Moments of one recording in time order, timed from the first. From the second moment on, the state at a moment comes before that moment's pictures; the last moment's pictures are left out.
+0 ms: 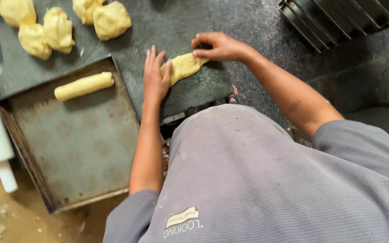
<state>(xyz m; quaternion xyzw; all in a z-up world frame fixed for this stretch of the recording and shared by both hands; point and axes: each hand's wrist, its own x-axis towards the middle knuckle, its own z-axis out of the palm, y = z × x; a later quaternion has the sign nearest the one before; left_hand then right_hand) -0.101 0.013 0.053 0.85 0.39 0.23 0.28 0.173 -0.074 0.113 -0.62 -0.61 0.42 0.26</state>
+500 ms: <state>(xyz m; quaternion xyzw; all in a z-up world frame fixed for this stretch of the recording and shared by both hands) -0.134 -0.019 0.078 0.79 0.55 0.19 0.21 0.131 -0.111 0.090 -0.72 -0.62 0.20 0.23</state>
